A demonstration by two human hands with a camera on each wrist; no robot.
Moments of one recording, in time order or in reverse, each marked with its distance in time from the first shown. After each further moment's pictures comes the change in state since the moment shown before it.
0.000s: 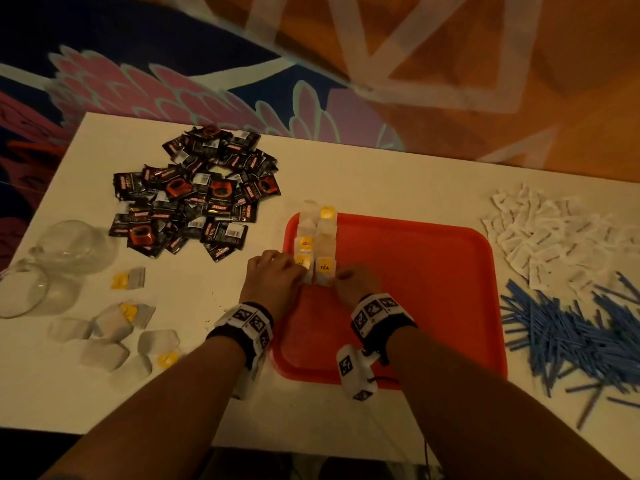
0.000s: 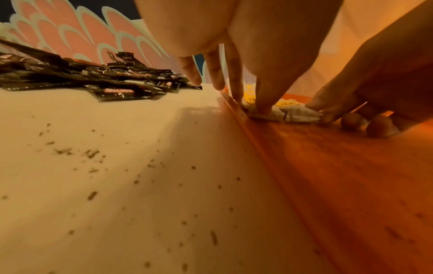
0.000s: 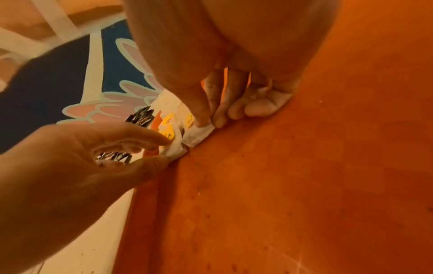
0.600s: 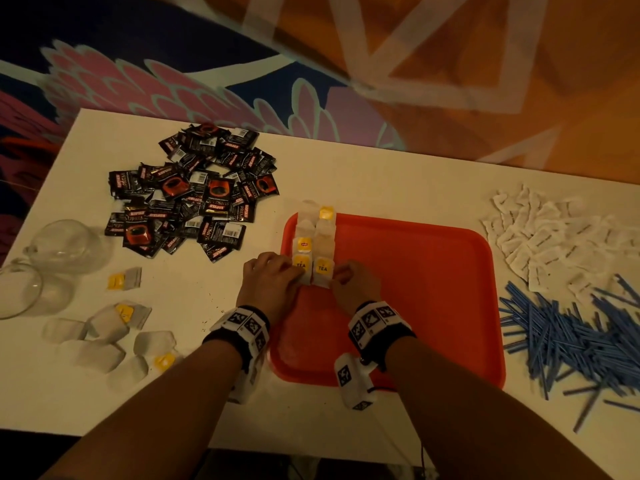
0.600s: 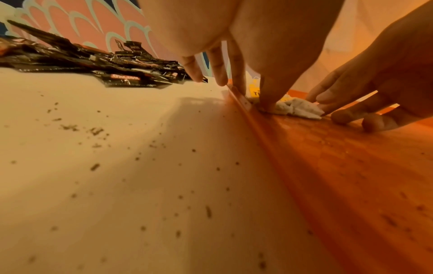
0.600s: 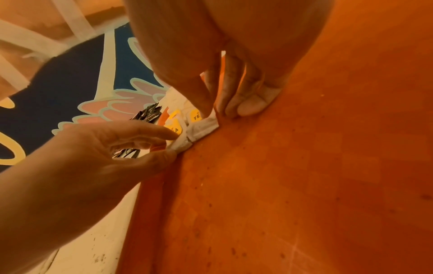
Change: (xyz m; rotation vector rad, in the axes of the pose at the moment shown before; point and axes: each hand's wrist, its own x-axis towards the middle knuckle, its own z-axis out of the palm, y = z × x) left_hand 0.000 -0.005 0.008 -0.037 -0.010 -0.030; right_hand -0.001 0.008 0.009 0.230 0.153 -0.034
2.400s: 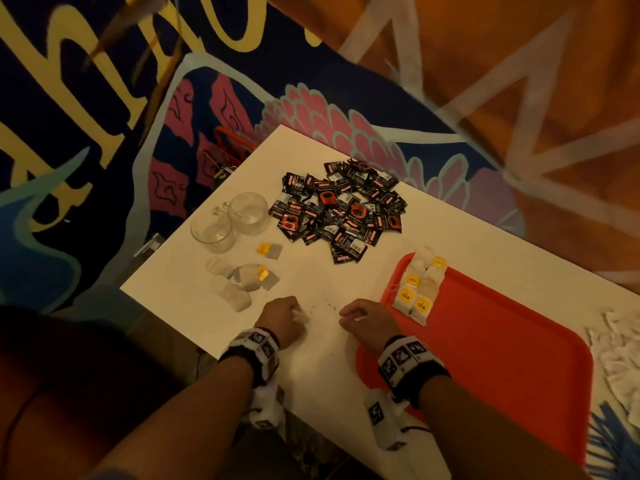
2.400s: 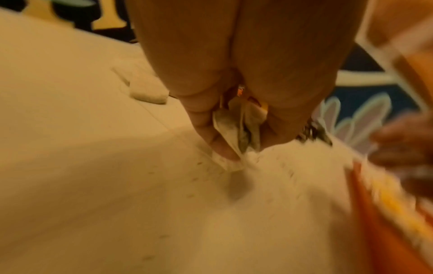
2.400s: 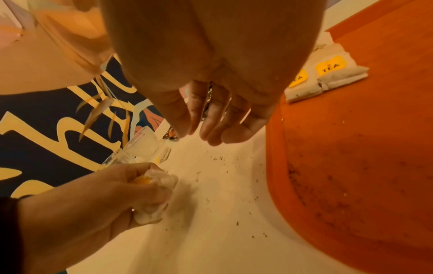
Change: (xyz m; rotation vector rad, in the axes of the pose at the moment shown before) left_hand -0.145 -0.098 -0.031 -0.534 -0.103 -0.682; right_hand -0.087 -0.078 0.079 -0.170 -0.461 -0.368
